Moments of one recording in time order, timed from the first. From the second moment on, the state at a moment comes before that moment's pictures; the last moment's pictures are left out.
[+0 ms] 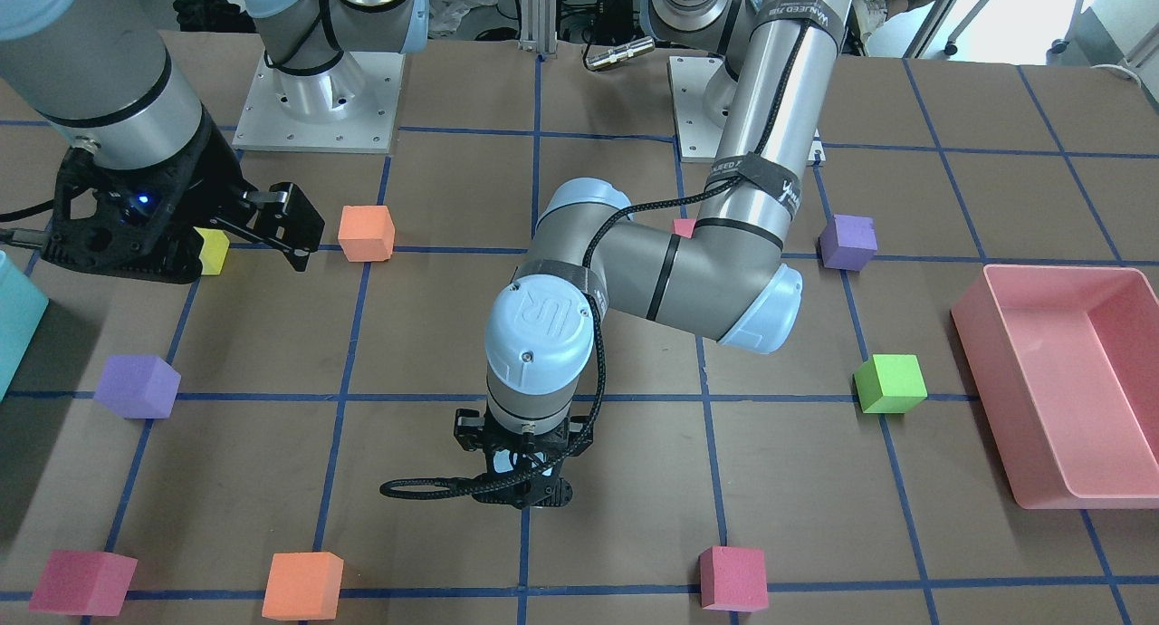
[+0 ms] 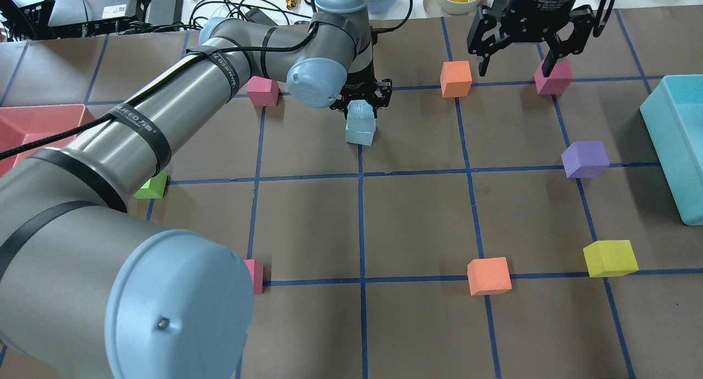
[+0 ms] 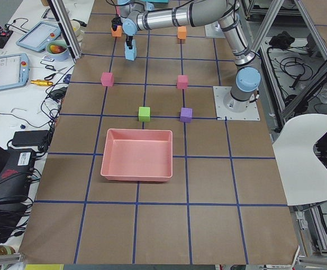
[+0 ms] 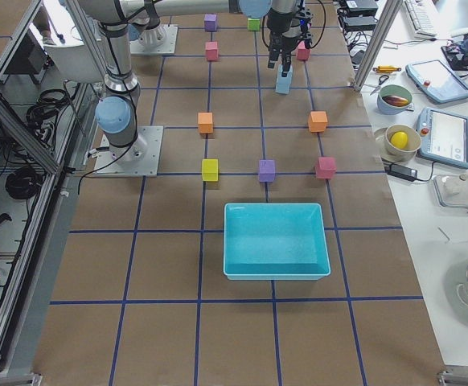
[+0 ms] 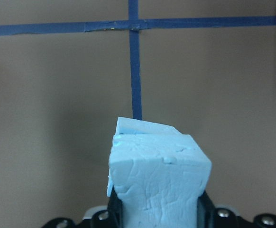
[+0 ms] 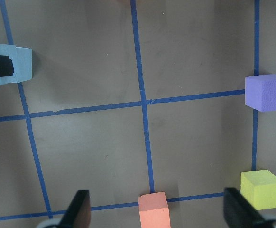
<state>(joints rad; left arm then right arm) -1.90 -2.26 -1.25 -1.18 1.51 -0.29 1.58 -1.37 1.32 -1.43 -1.58 0.11</state>
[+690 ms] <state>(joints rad) -1.79 -2.08 -1.24 -1.38 1.55 -0.13 1.55 -1.39 1.33 -1.44 -1.58 0.07</state>
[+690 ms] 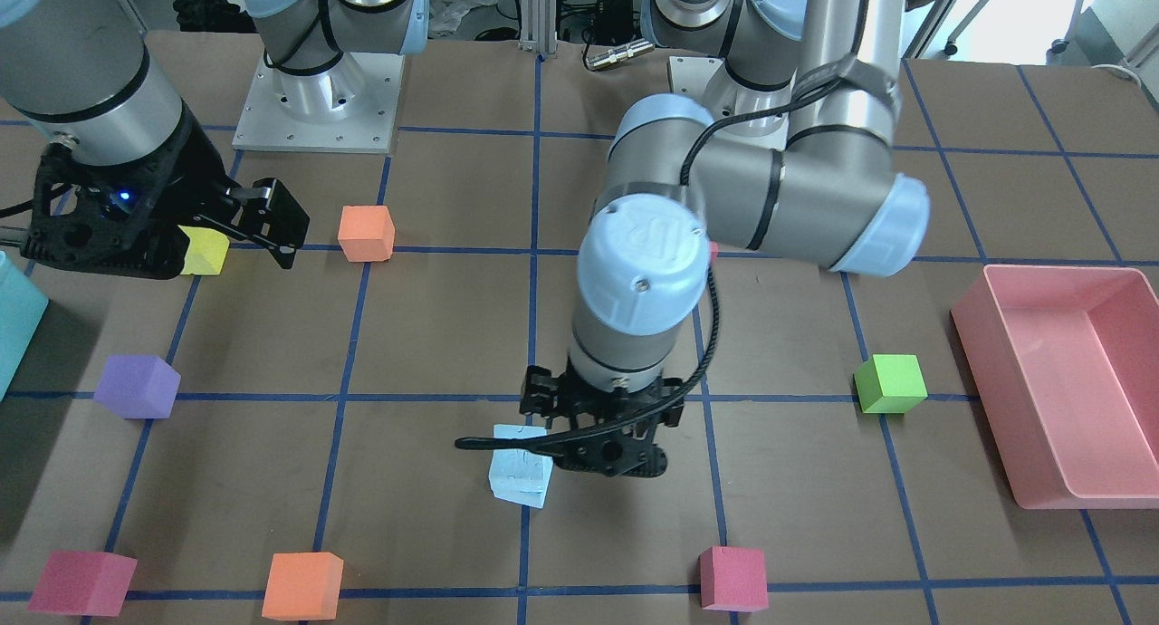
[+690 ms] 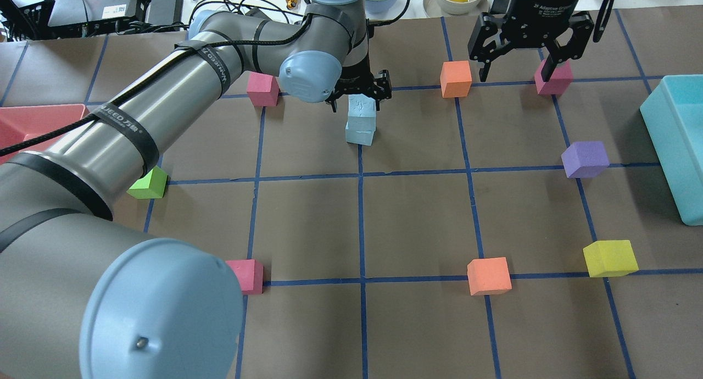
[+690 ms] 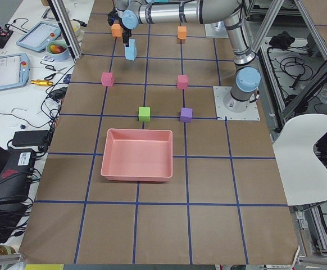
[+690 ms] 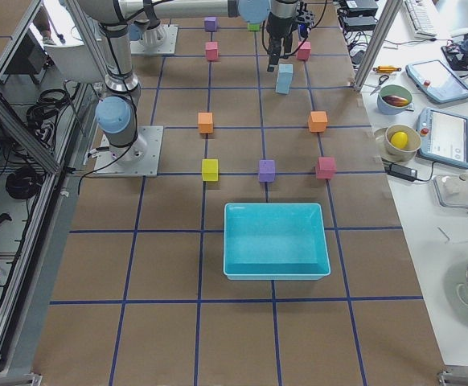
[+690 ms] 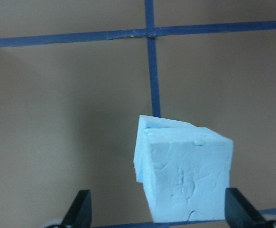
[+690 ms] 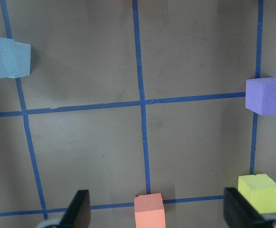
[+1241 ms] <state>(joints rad) -1.62 -1.79 -1.34 -1.57 1.55 0.08 1.54 -1.40 1.35 -1.42 -1.59 0.07</state>
